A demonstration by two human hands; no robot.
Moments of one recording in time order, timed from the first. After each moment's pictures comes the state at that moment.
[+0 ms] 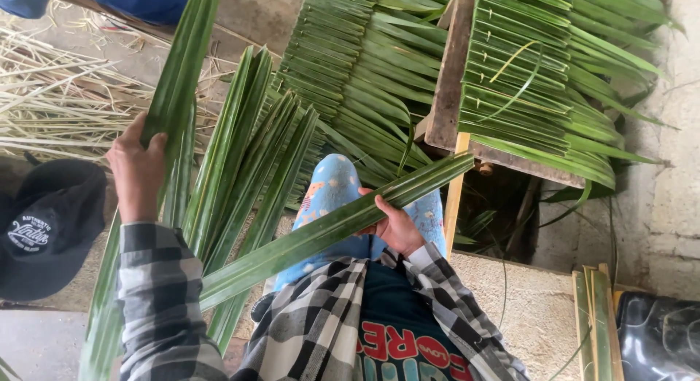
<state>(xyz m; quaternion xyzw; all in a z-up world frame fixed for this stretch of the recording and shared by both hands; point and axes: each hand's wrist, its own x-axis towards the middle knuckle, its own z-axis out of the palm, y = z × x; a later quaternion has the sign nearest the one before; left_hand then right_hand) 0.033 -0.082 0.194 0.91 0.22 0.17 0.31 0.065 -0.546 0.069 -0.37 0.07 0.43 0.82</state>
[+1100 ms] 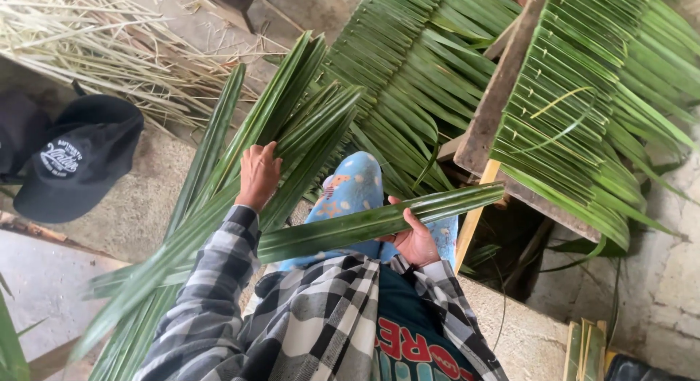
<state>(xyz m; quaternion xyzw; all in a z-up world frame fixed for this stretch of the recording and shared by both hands) 0.007 -0.166 -0.019 0.95 0.25 0.04 0.20 0.061 -0.562 0.051 -0.37 0.05 0.42 0.83</state>
